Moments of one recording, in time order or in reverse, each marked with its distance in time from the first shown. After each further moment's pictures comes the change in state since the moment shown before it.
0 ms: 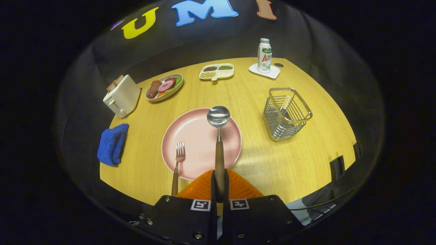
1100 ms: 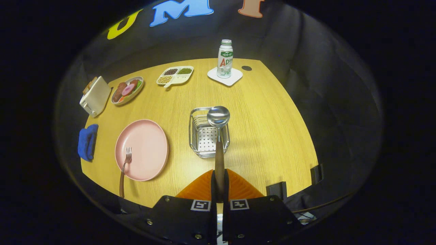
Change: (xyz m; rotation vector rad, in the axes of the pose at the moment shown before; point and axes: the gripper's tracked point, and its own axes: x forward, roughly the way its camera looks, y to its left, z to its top) arm -0.021 -0.153 0.046 -0.084 0.122 -0.148
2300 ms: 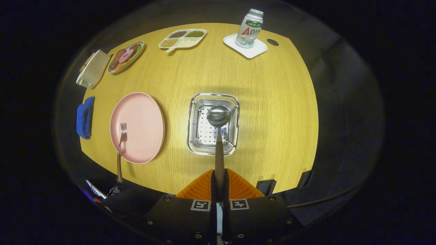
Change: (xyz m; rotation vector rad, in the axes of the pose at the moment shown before) arm 0.021 -0.004 0.017 -0.138 0.410 0.027
